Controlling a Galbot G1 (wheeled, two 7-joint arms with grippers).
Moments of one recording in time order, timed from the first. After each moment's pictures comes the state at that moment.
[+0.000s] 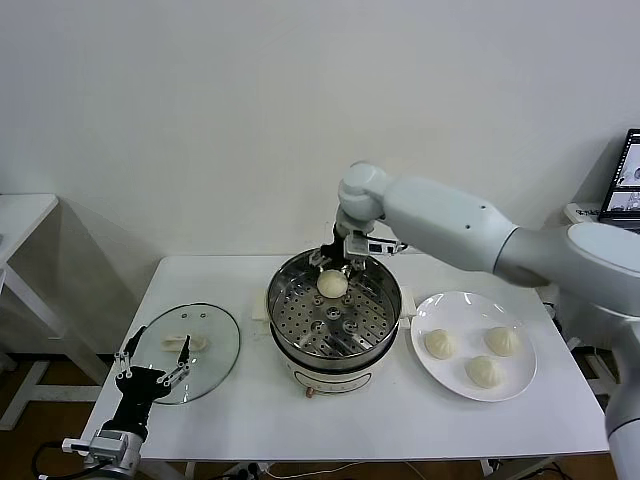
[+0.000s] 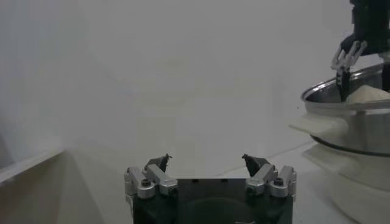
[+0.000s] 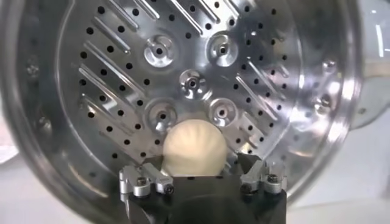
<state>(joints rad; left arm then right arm) 1.61 -1.44 -0.77 -2.05 0.08 -0.06 0.17 0.53 1.17 -1.16 1.12 -0.23 0.69 -1.05</state>
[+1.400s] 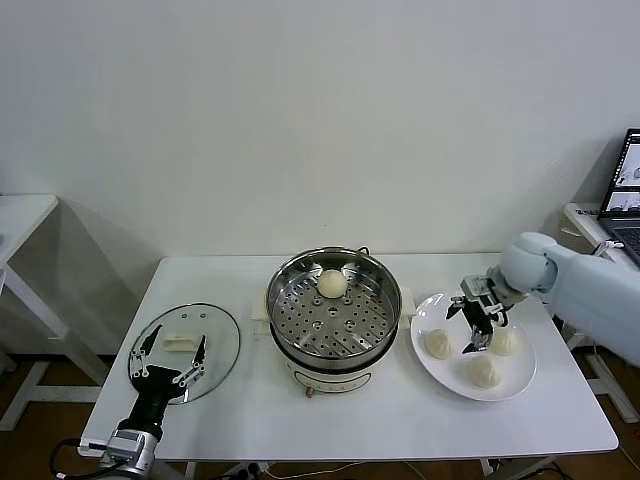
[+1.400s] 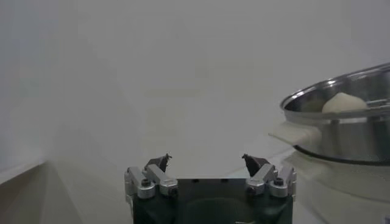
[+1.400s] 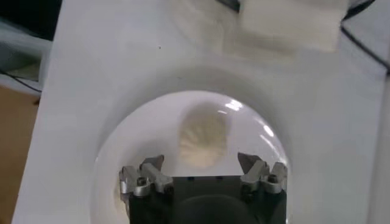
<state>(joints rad) 1.61 -1.44 -0.71 -2.04 0.12 -0.06 0.16 0.11 0.62 -0.96 1.32 0.02 -0.18 -1.09</state>
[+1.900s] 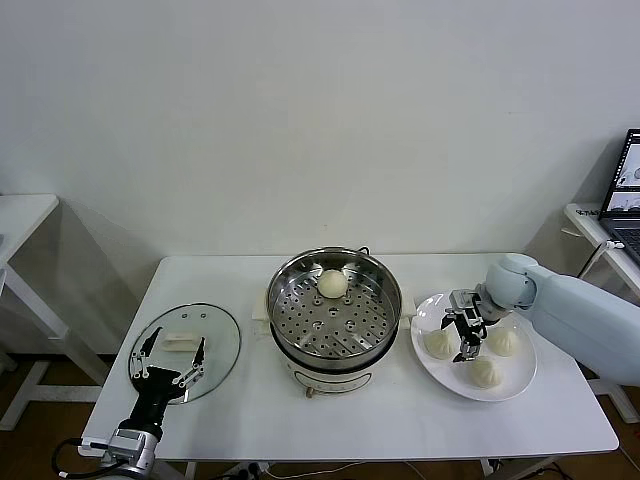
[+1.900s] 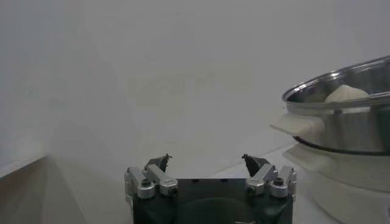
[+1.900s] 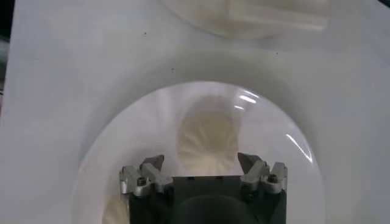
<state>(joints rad) 1.60 -1.44 -0.72 -2.03 0.12 -0.07 0.16 0.00 0.69 -0.88 1.23 -0.03 -0.20 -1.06</state>
